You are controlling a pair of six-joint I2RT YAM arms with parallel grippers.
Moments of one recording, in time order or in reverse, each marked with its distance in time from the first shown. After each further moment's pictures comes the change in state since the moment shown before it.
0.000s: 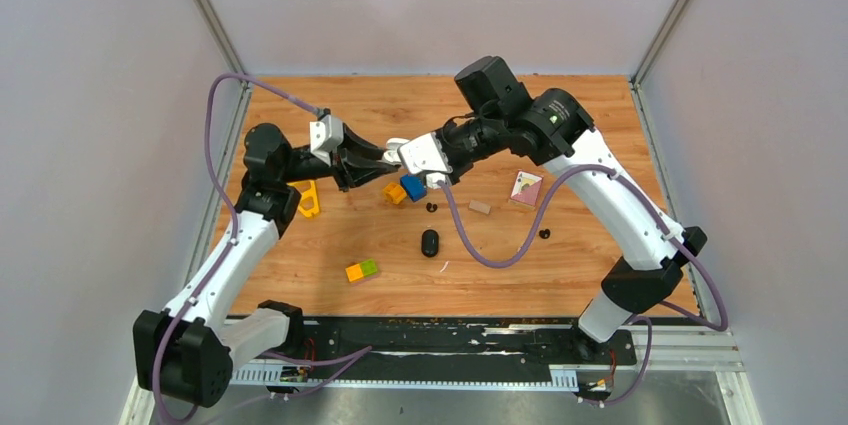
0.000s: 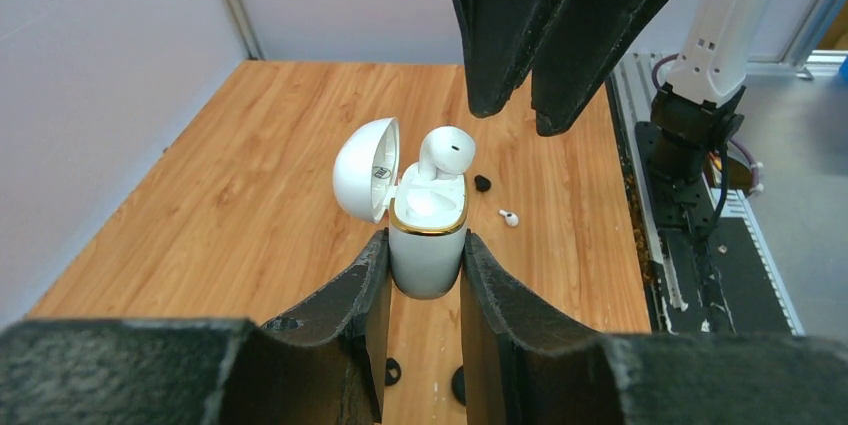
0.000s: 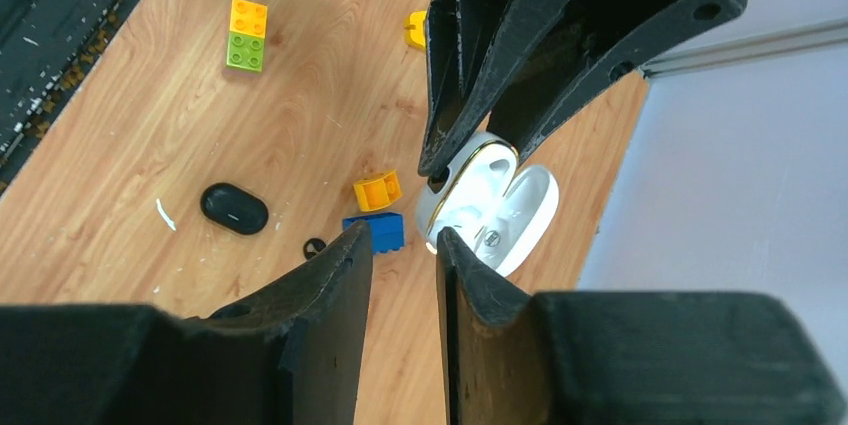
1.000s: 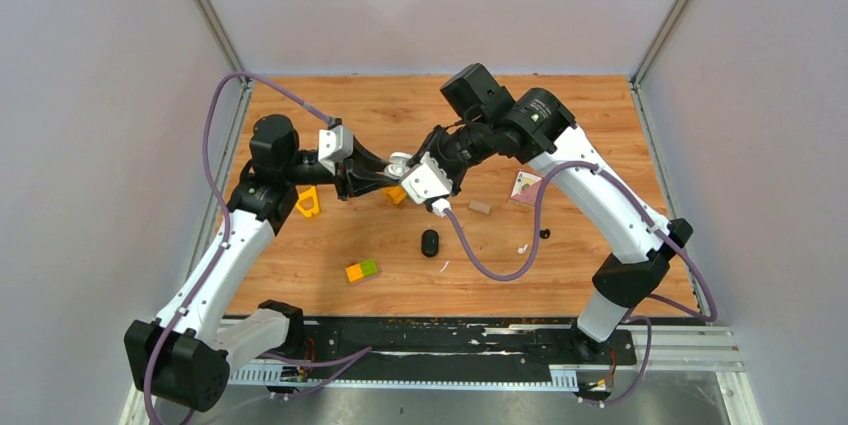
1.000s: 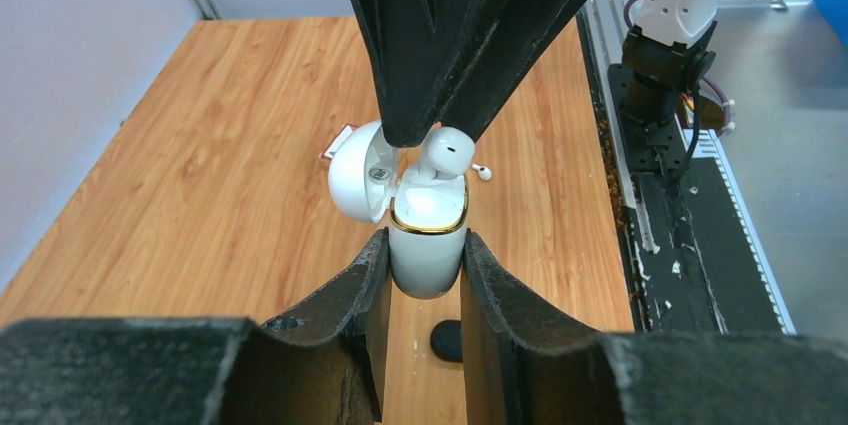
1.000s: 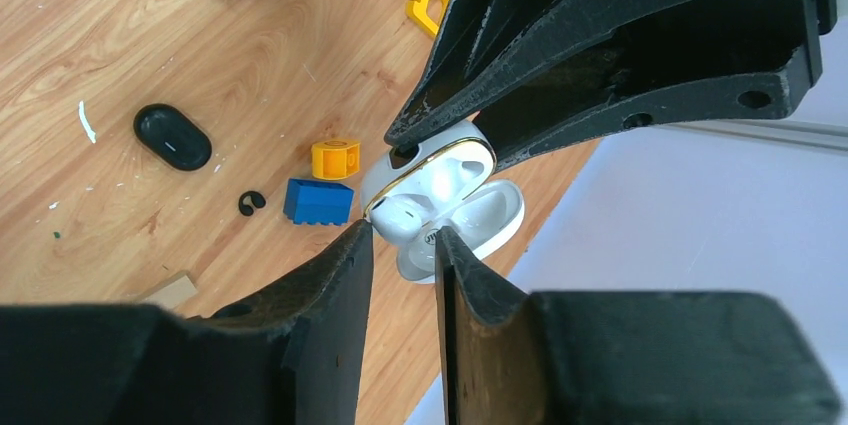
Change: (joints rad) left arm -0.032 -0.028 0.102 -0.459 0.040 0.324; right arm 0.034 0.052 0.012 -0.086 0.064 -0.366
